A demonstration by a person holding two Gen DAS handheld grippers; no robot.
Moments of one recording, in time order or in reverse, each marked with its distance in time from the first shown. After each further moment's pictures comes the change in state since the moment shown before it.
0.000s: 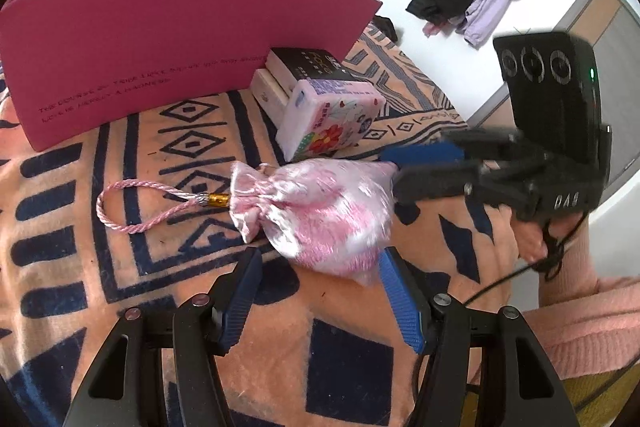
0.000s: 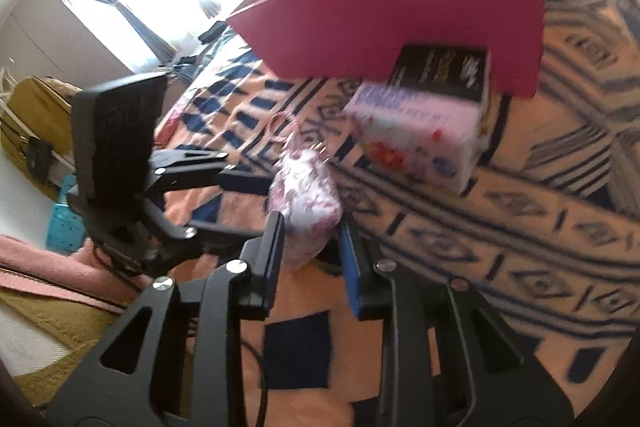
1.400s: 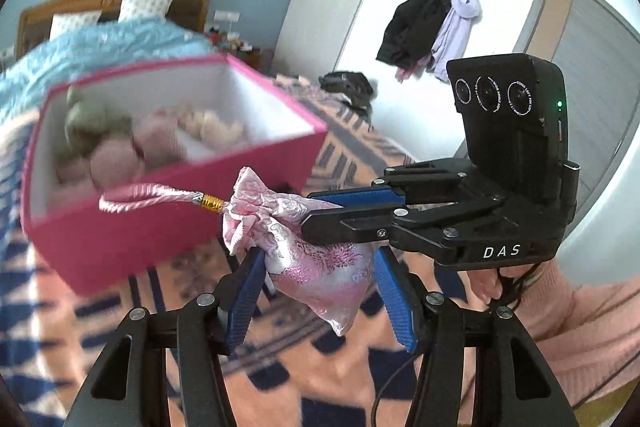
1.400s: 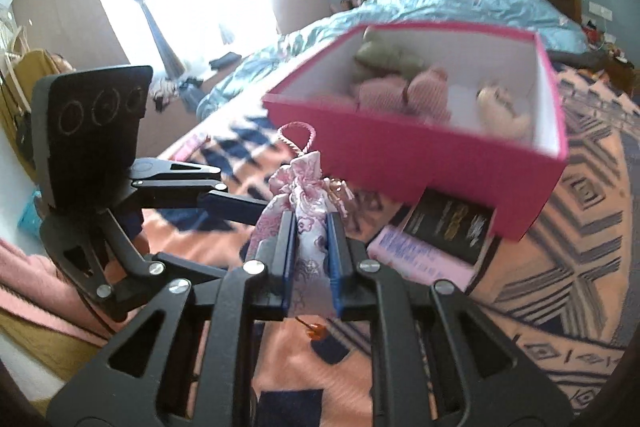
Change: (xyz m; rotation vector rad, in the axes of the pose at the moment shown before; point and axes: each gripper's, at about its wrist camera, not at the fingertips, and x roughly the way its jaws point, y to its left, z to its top) left arm -0.067 -0.041 0.065 0.170 -0.227 0.023; right arm -0.026 0.036 0.051 -0.169 -0.209 -0.022
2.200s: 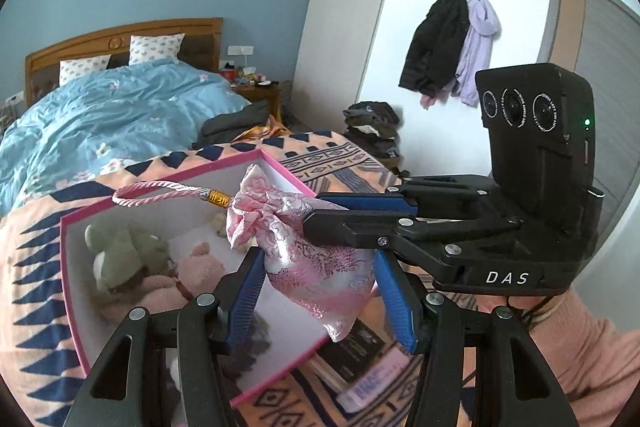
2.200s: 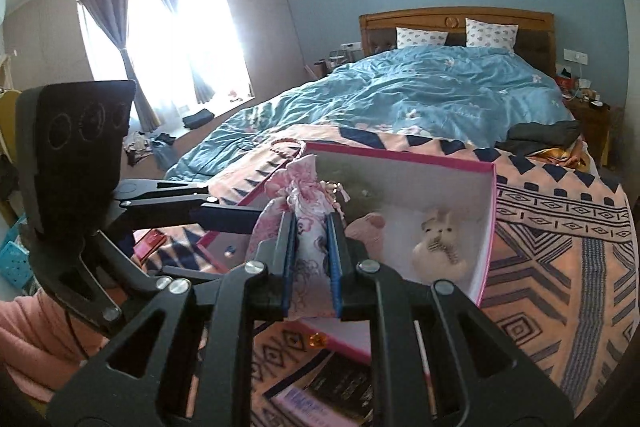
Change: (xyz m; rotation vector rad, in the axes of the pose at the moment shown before) left arm 0.027 0.047 0.118 0.055 -0.060 0.104; right arm -0.006 -0.049 0.110 -0.020 -0.176 -0.106
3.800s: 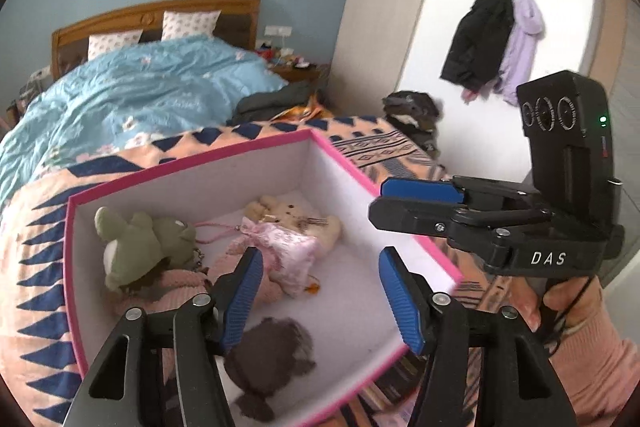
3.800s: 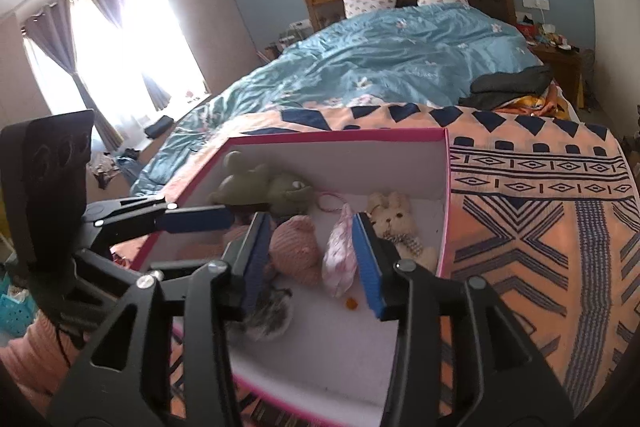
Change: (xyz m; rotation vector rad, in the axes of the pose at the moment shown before) left arm 0.024 0.021 -0.002 -0.064 0.037 0.110; right arm 0.018 -0.054 -0.004 0.166 0.053 -0.074
